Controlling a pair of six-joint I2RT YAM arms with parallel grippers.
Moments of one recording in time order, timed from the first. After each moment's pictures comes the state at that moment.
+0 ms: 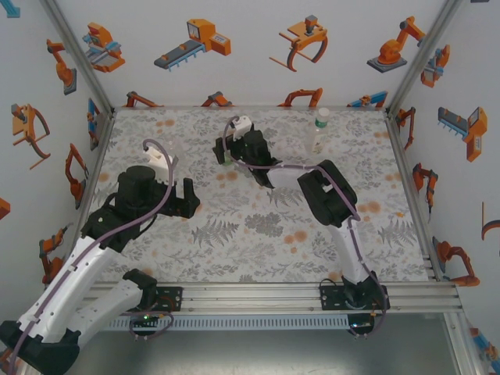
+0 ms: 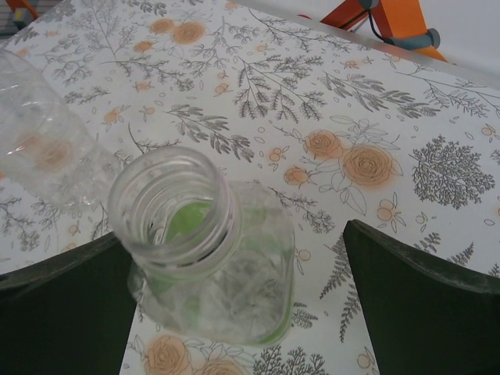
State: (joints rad) left arm -0.53 0.80 0.90 -0.66 -0.02 -0.19; right arm 0.67 2.27 1.49 0.62 -0.04 0.12
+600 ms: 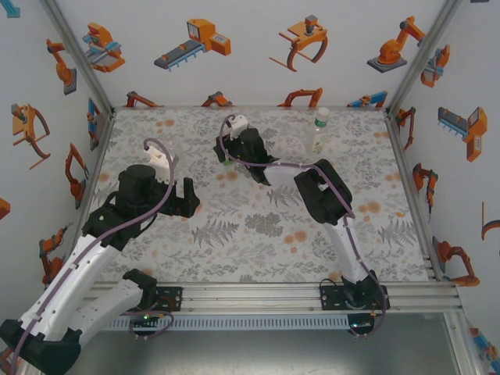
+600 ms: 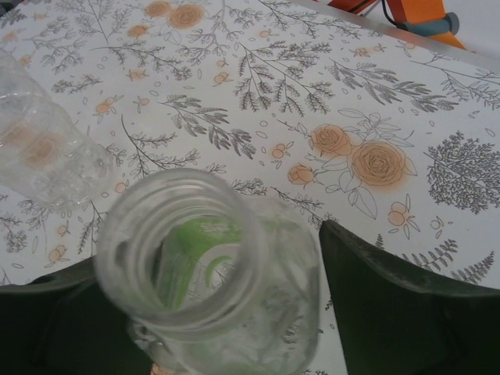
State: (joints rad) left arm -0.52 0.81 0.90 -0.66 0.00 -0.19; right arm 0.67 2.32 1.57 0.55 -0.05 0.12
